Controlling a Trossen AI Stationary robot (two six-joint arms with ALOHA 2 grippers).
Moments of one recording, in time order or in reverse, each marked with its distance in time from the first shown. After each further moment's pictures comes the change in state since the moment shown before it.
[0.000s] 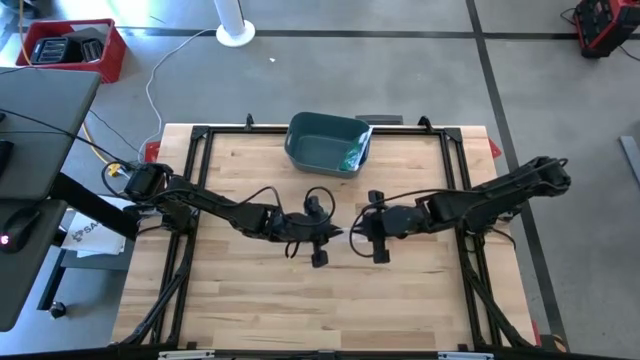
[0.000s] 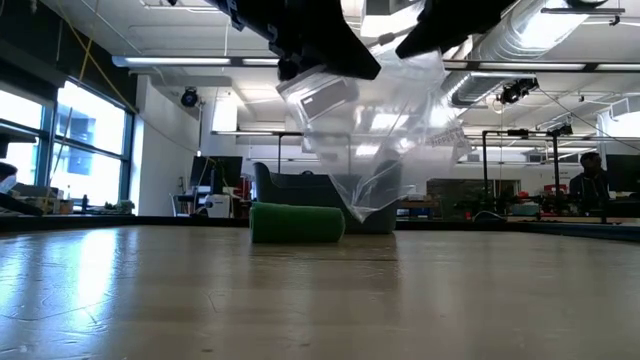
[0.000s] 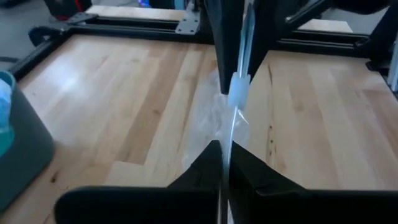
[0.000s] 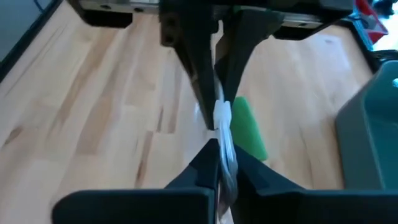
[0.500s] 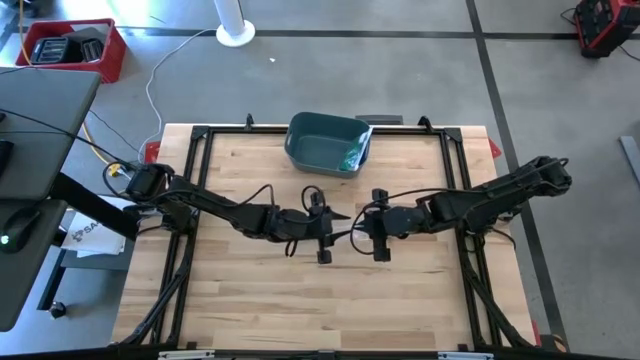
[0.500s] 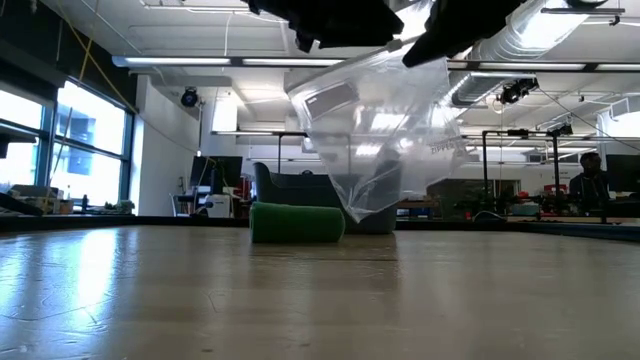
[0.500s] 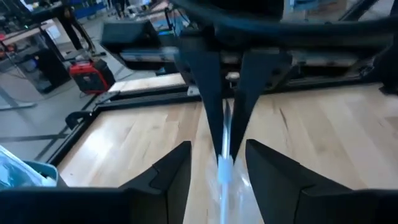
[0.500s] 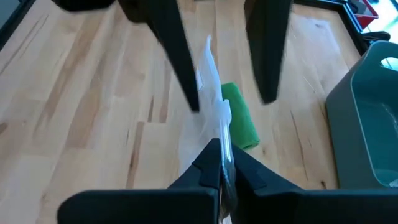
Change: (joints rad) left arm -0.003 0.009 0.000 0.231 -0.067 0.292; right arm 0.003 -0.013 0.000 -0.057 0.050 0.049
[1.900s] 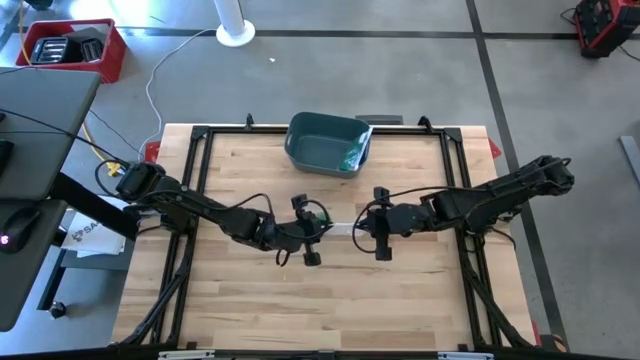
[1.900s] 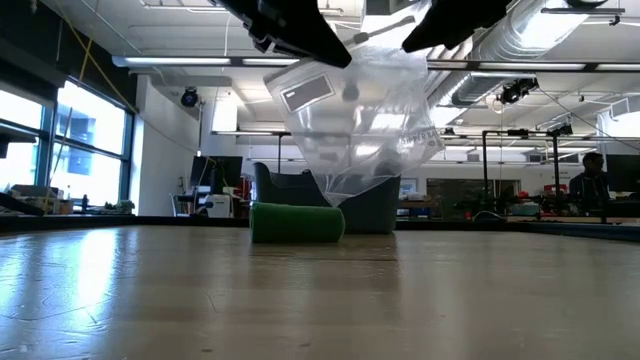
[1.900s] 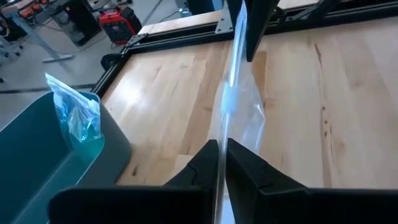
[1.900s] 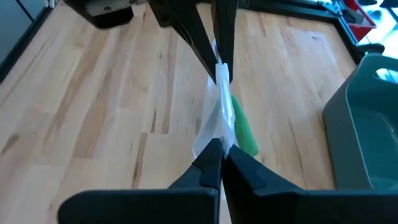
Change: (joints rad) left arm -0.072 -0.067 0.000 -0.343 -0.205 -0.125; right arm 0.000 -0.030 0.000 0.012 -0.005 0.000
